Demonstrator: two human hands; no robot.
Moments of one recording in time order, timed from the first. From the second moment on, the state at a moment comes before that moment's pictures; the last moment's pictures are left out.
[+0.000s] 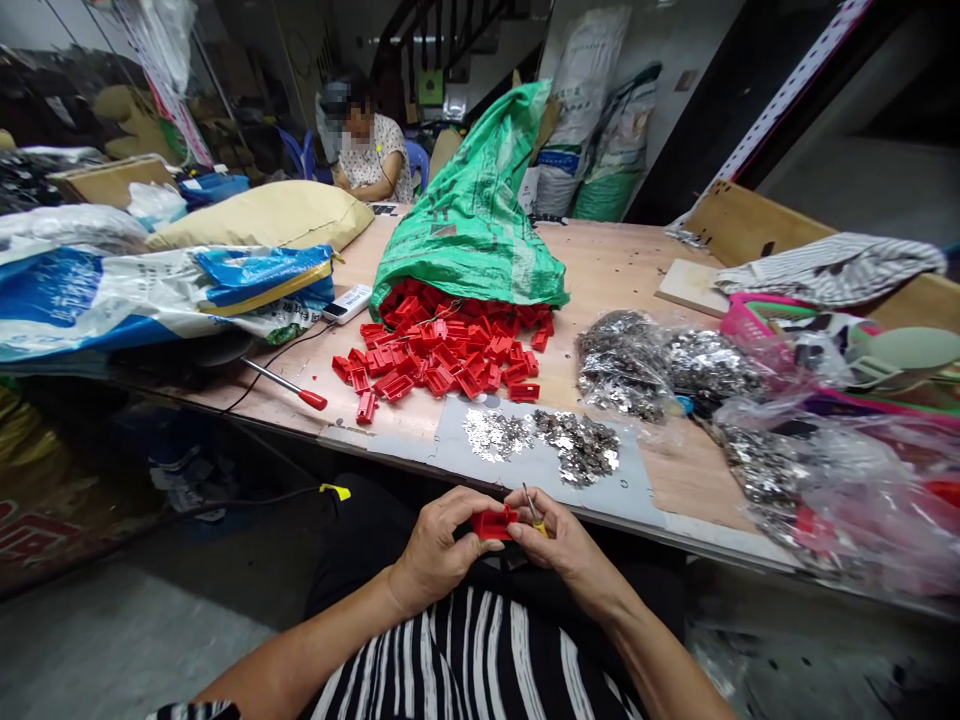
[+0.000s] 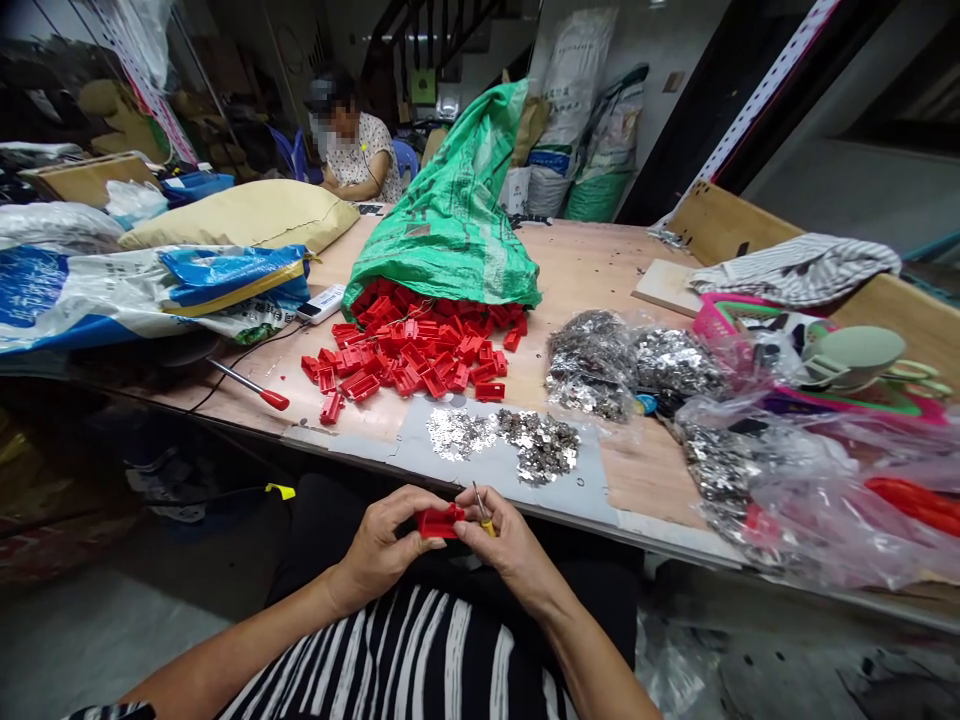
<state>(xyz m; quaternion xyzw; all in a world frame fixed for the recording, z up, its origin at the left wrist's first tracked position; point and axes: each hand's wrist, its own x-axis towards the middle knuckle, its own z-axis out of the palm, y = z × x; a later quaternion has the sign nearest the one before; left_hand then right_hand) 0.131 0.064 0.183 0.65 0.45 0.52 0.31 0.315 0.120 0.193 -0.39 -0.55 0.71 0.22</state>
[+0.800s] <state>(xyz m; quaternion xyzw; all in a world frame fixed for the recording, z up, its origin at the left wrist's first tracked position) 0.118 0.076 0.164 0.48 0.49 0.59 0.43 0.305 0.185 0.191 -0.52 -0.79 0.23 0.22</state>
